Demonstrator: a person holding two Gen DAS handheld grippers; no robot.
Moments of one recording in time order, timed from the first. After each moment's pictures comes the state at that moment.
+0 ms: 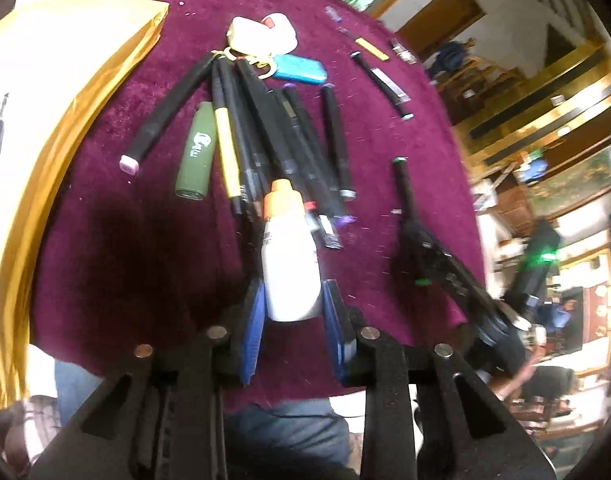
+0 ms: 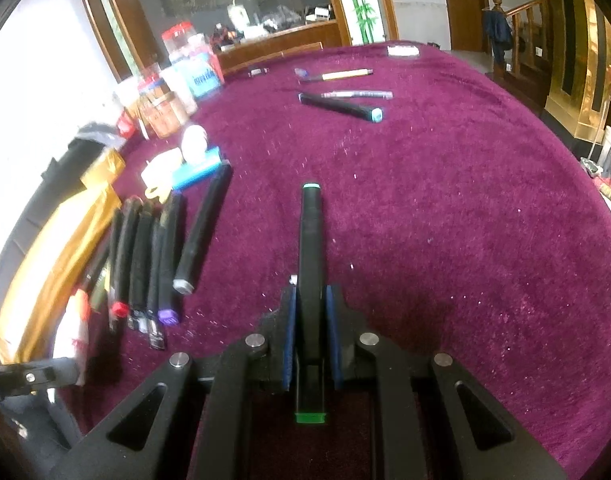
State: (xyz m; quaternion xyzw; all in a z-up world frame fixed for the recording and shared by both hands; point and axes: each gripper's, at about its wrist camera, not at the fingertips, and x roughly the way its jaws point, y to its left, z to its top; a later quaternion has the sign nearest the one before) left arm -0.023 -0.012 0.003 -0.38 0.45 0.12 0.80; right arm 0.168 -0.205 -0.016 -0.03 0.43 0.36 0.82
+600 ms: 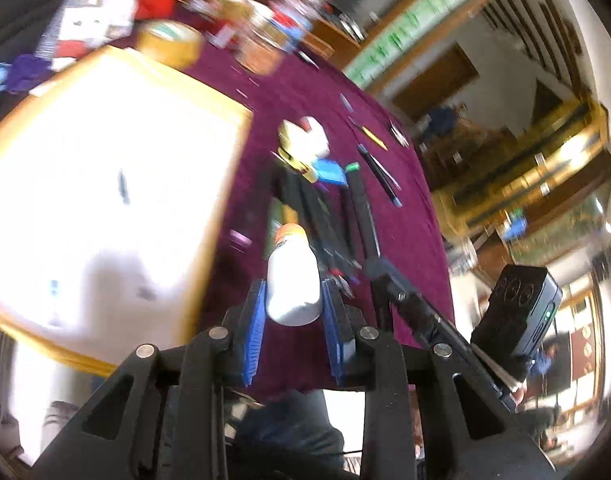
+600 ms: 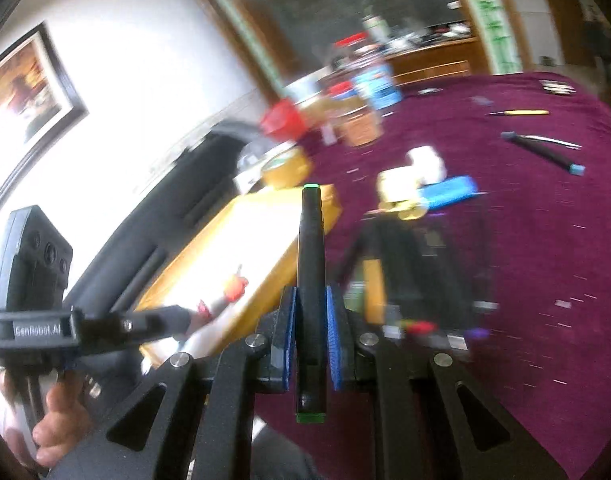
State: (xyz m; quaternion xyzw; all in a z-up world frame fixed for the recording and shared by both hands) left arm -0.120 0.050 0.069 -0.41 0.34 0.19 0.83; right arm 0.050 -0.105 0.050 0.01 0.40 0.58 0.71
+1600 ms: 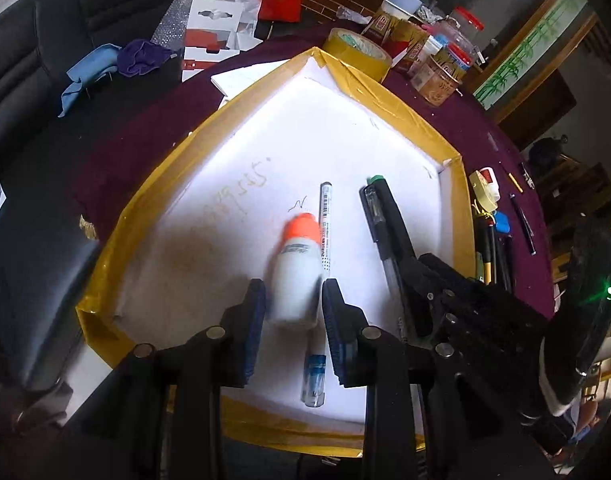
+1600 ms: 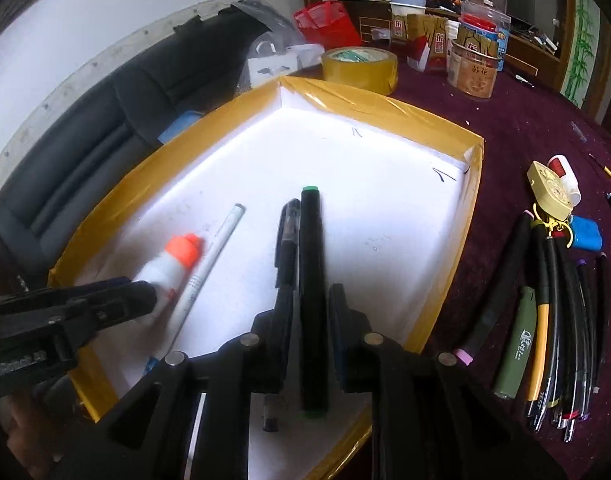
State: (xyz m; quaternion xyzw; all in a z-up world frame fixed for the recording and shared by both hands) left arm -0.182 0.149 0.006 -0.39 0.39 0.35 0.76; right arm -0.043 0.073 0.004 -0.22 0.42 0.56 0.68
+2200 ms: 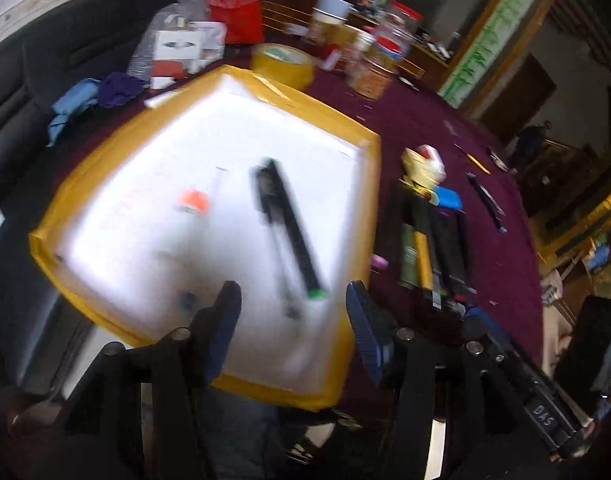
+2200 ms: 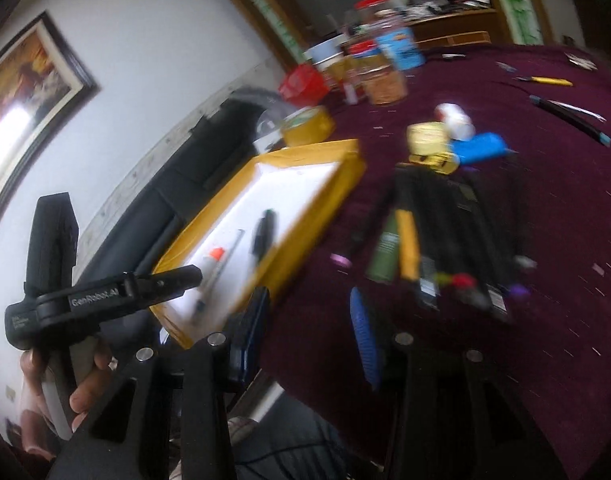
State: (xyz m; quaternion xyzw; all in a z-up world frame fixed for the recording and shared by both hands) left arm -0.127 0.057 0.043 -0.35 0.37 0.34 0.79; right arm 0.041 -0.118 0.029 0.00 0.44 0.59 0.68
